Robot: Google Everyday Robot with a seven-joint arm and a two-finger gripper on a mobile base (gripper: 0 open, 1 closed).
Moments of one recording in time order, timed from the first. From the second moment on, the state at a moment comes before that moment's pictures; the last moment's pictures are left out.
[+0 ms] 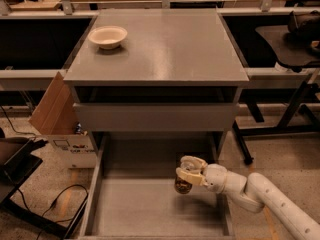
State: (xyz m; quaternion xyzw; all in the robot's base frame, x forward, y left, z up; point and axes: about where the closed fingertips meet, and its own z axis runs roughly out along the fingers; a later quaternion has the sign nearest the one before) arm 0.556 -0.094 0.550 -0.31 0.61 0.48 0.55
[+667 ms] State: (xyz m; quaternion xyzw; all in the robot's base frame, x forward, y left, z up) arm 0.549 -0.083 0.516 -0.31 0.62 0.49 0.53
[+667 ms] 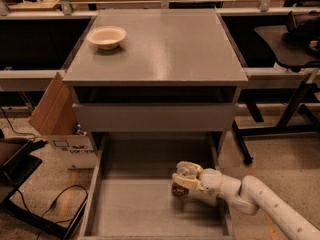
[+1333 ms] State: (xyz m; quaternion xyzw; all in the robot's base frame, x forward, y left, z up) arm 0.553 -0.068 0.506 -0.33 0.61 0.49 0.53
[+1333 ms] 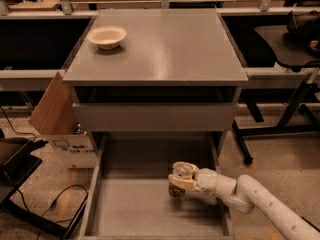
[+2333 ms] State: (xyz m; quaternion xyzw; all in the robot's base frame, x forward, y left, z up) arm 0.552 -0.061 0.507 -0.33 0.61 0.49 0.53
